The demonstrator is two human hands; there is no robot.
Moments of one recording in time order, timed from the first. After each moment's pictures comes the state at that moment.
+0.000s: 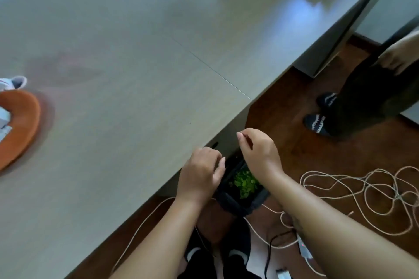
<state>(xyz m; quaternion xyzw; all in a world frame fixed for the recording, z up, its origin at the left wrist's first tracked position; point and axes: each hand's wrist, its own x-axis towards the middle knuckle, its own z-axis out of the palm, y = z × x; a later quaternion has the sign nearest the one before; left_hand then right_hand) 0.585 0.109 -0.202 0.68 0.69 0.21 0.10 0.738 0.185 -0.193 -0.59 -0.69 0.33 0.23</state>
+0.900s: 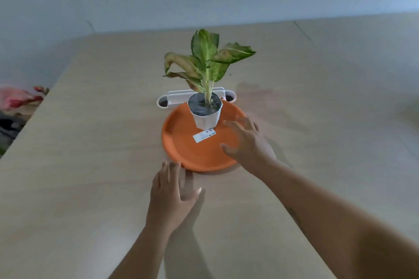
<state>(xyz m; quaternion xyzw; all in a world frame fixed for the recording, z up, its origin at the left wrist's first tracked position) 0.144 -0.079 -0.195 0.26 0.93 0.23 0.08 0.208 0.150 -0.109 -0.24 -0.92 0.27 0.11</state>
